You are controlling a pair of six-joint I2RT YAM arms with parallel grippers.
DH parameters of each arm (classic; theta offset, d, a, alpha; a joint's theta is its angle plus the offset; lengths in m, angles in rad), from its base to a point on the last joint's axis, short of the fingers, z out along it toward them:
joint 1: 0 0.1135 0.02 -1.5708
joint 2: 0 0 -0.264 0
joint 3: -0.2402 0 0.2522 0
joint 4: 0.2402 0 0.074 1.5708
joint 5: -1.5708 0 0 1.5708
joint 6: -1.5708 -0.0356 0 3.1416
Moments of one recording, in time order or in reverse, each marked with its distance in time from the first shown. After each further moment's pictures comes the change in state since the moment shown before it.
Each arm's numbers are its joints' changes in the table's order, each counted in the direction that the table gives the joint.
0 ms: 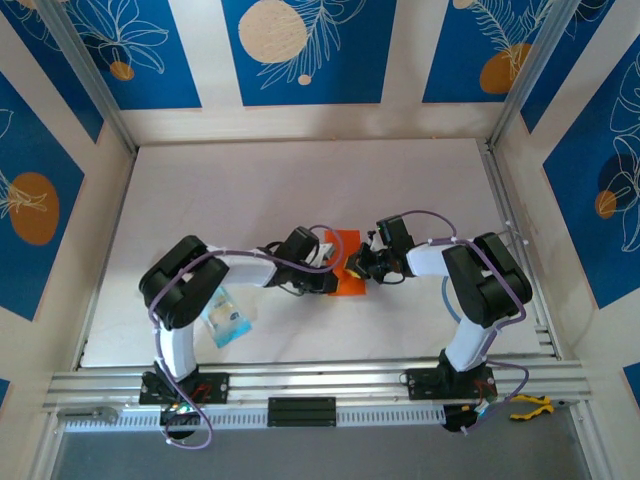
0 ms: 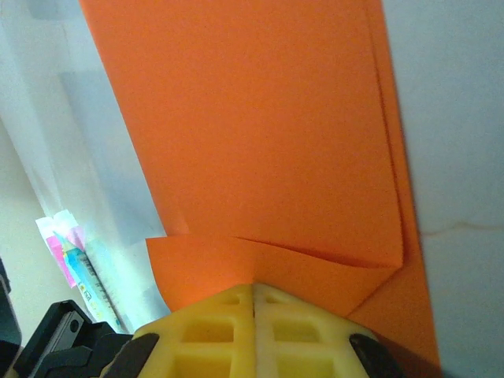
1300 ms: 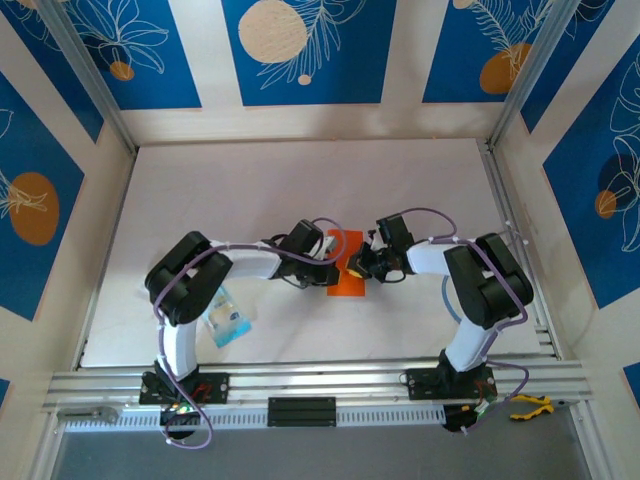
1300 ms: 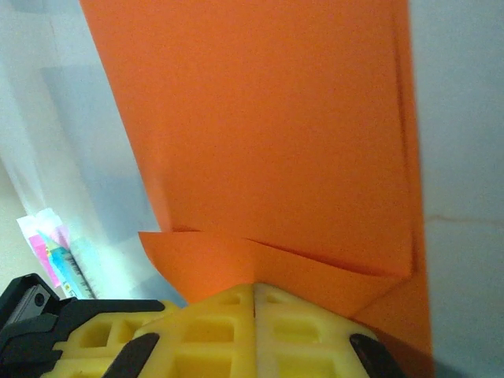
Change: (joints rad) left arm 0.013 0.050 -0.103 0.076 0.053 -0.022; right arm -0.002 -0.019 -0.028 0.085 -0.024 0.047
